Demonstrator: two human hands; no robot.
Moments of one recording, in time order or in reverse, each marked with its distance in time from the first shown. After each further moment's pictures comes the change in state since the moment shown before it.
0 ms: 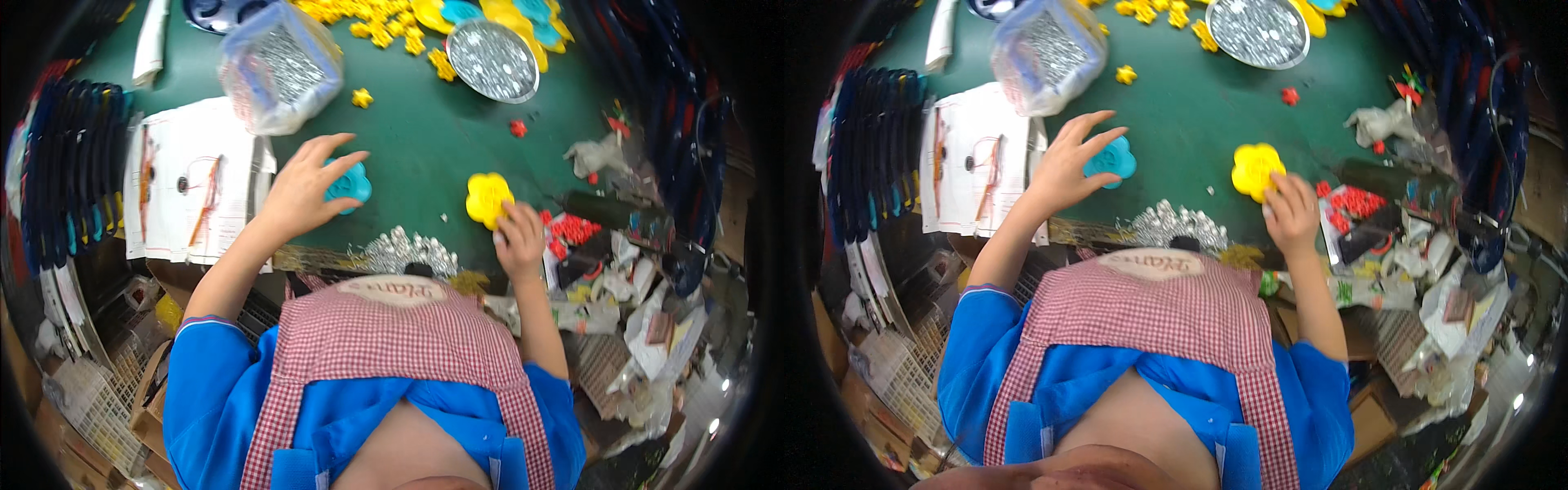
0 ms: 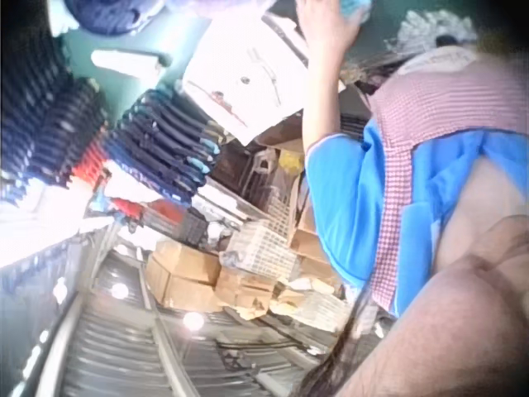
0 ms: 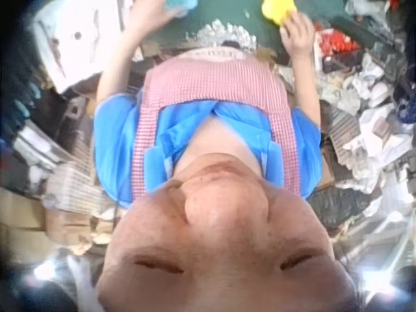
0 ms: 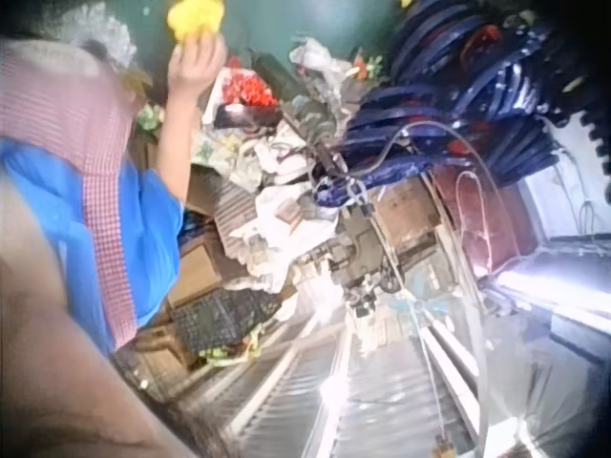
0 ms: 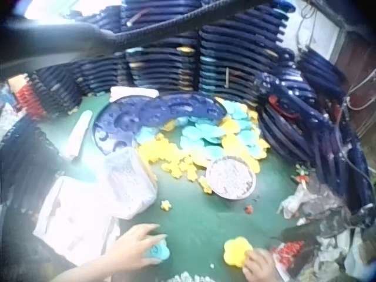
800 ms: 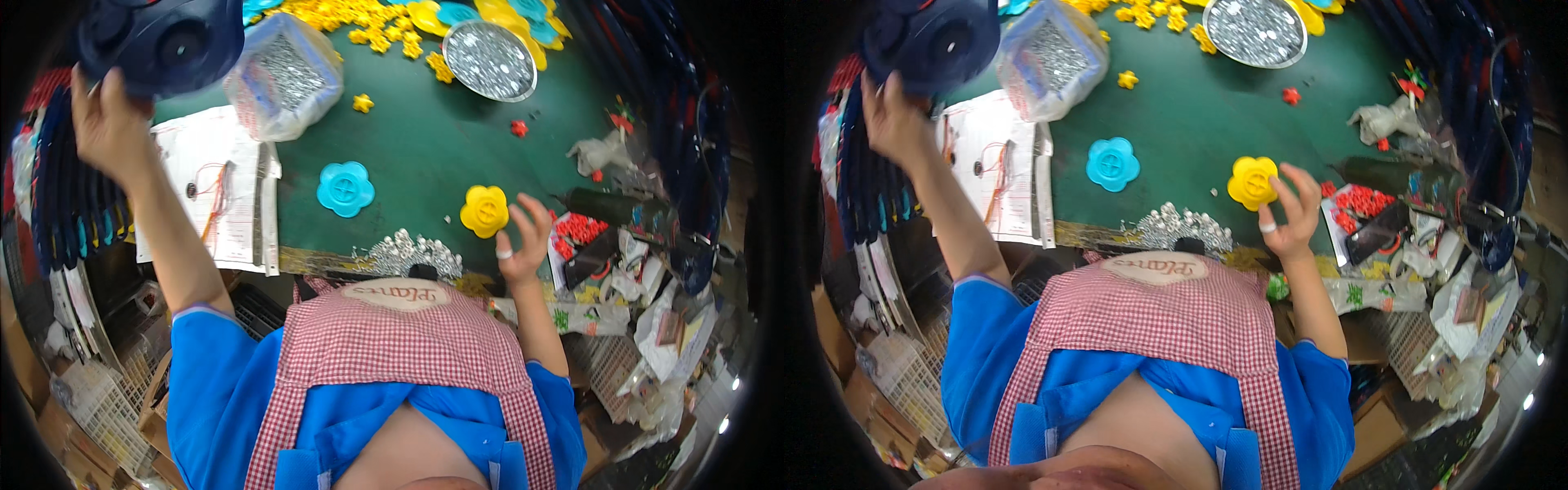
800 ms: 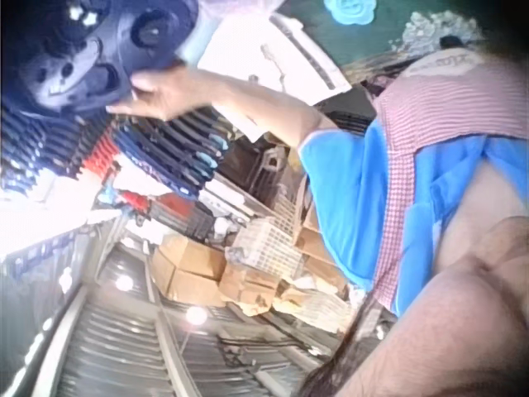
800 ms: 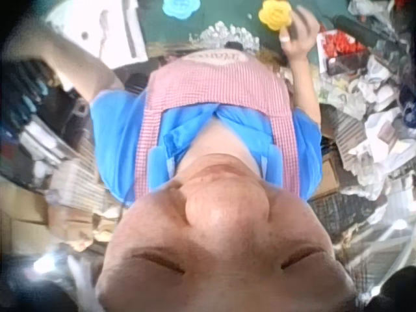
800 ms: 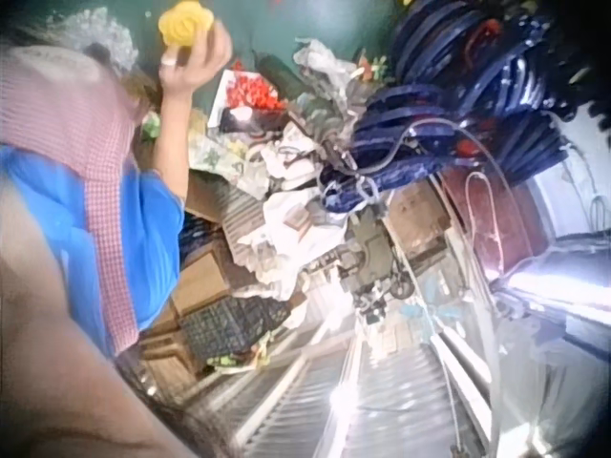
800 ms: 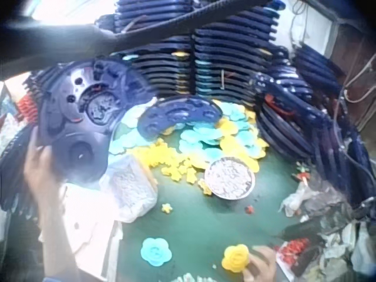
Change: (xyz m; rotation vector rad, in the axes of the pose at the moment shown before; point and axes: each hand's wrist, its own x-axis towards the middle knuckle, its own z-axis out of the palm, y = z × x) left_hand 0.031 -0.052 -0.161 -0.270 1.275 -0.090; right_hand 0.012 -0.022 0.000 0.309 0.183 0.190
